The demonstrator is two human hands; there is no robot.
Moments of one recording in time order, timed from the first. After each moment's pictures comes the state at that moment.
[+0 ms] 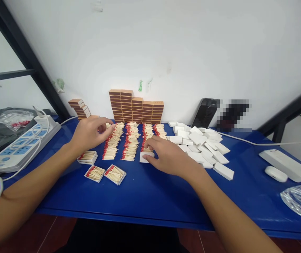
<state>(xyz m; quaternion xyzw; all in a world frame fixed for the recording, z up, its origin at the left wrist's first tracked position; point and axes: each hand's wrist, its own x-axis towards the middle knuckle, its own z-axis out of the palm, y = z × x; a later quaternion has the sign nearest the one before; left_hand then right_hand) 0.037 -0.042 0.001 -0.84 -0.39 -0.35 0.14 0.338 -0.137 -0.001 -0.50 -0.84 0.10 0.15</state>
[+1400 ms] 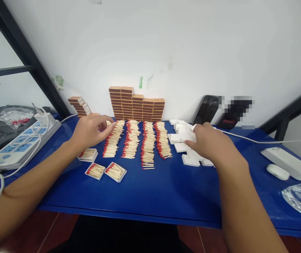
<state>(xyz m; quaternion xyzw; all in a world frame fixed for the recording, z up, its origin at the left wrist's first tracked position) 0.039 -0.043 0.002 -0.84 -0.40 -0.33 0.13 0.442 -0.124 0.008 -0.74 -0.67 -0.06 0.10</state>
